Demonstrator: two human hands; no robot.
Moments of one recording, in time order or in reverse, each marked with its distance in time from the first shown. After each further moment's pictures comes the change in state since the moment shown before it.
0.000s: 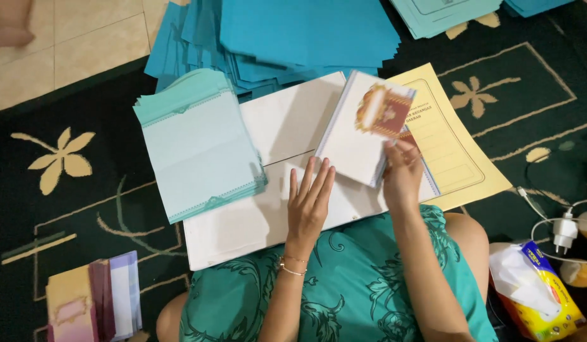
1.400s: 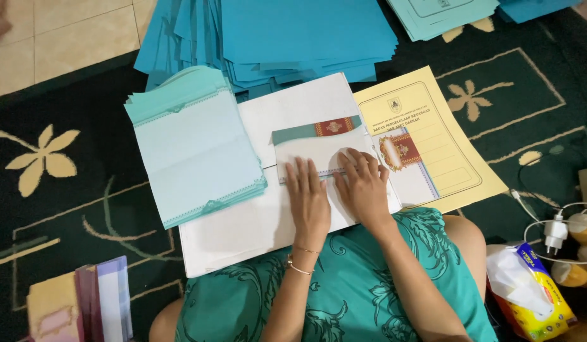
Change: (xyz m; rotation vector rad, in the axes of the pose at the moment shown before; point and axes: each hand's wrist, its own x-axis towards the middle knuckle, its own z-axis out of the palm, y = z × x) left_hand -0.001 0.007 0.014 -0.006 -0.348 -0.438; right_hand -0.038 0.028 0.018 -1.475 -0.404 -0.904
